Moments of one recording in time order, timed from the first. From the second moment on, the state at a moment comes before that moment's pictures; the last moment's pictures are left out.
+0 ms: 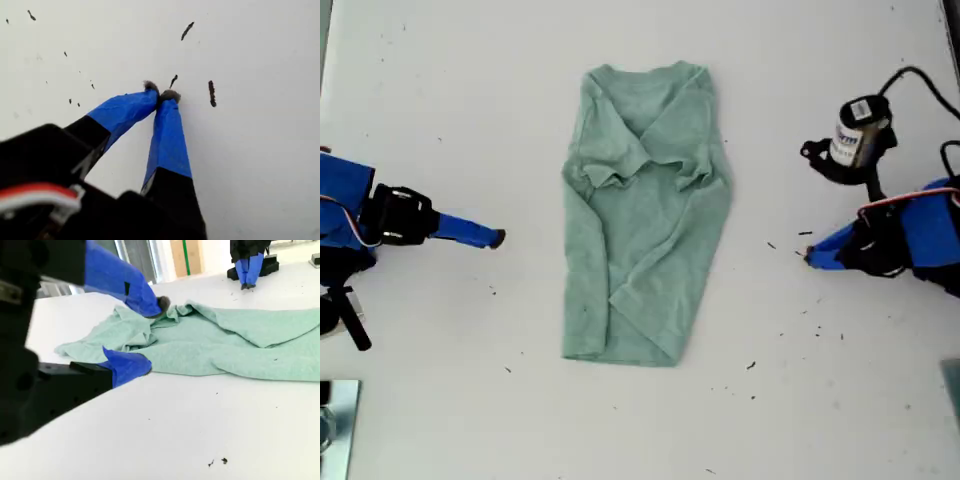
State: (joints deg) arm 0 -2.8 206.0 185.0 59.2 5.9; arm 1 0.4 199.8 175.3 78.0 -42.4
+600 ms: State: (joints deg) arm 0 2.3 205.6 180.3 56.4 -6.7; arm 1 1.1 199.5 172.5 71.0 -2.7
